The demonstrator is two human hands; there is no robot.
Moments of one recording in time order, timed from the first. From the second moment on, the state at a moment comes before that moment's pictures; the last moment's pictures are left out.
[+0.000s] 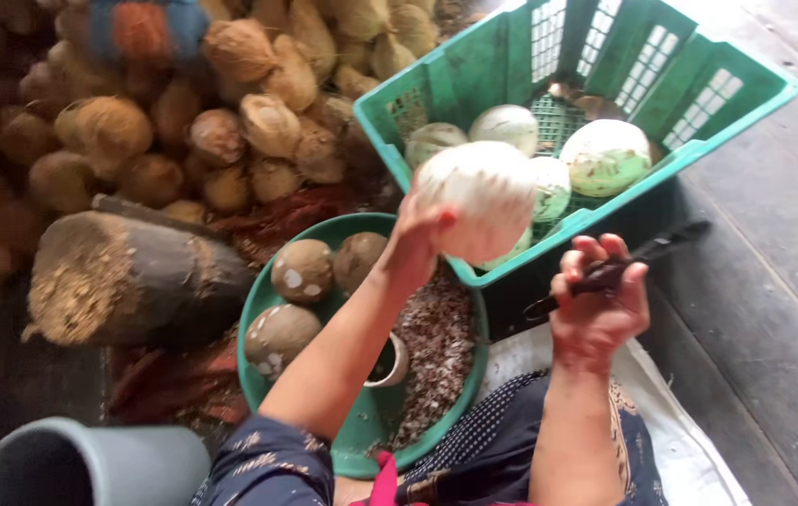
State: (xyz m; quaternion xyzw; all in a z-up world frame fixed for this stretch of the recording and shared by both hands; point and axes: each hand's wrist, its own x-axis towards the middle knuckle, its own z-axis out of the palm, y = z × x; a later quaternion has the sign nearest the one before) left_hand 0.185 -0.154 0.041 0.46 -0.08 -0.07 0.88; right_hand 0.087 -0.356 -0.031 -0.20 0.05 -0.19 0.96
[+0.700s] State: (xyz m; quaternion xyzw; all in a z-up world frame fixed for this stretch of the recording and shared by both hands) left_hand 0.297 -0.317 -0.004 0.82 -0.19 -0.19 0.51; right_hand 0.111 -0.384 -0.056 -0.14 0.11 -0.27 0.95
